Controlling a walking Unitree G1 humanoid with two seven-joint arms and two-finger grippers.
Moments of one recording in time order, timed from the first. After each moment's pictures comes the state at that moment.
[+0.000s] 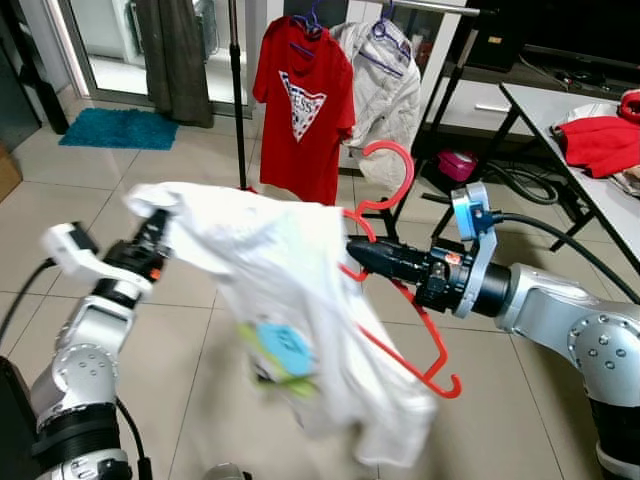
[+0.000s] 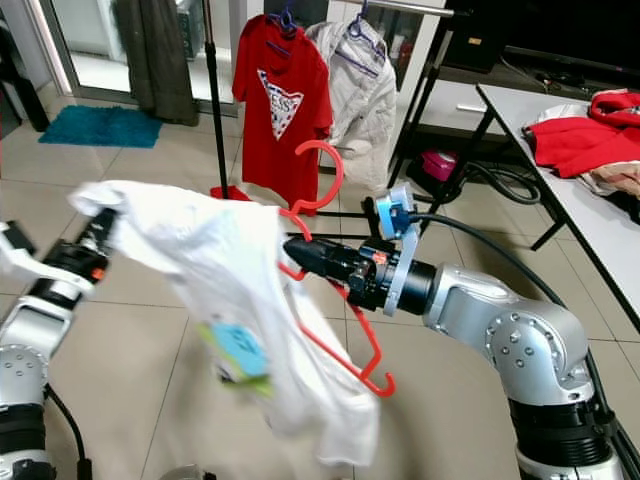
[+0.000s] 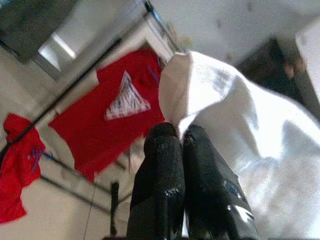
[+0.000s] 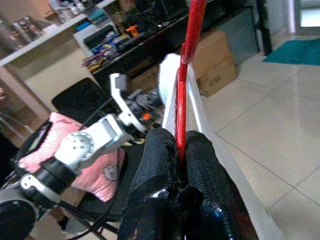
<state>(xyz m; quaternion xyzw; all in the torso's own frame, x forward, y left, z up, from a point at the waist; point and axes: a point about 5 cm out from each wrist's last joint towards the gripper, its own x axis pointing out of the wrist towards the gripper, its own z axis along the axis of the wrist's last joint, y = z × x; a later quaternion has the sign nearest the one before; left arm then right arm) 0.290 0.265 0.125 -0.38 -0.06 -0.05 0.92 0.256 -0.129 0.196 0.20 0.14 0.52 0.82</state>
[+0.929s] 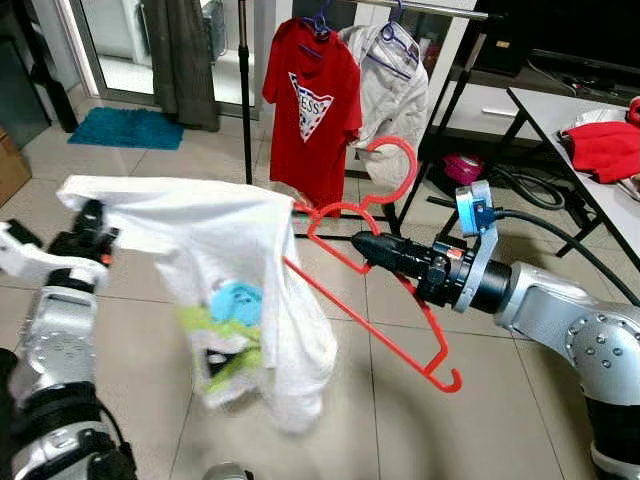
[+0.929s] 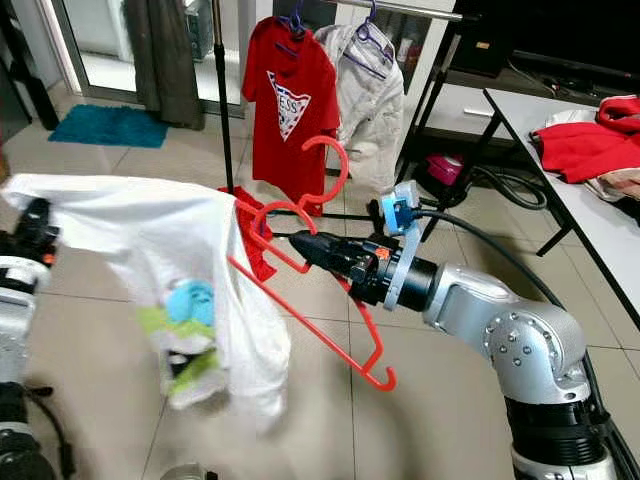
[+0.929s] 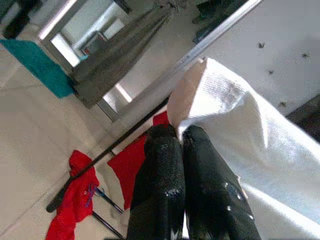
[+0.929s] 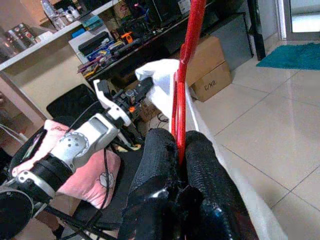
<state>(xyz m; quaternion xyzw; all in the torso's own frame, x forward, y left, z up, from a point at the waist) 0.296 0.311 0.131 -0.35 -0.09 0.07 0.93 0.259 -0.131 0.195 0.21 0.13 0.51 0.82</state>
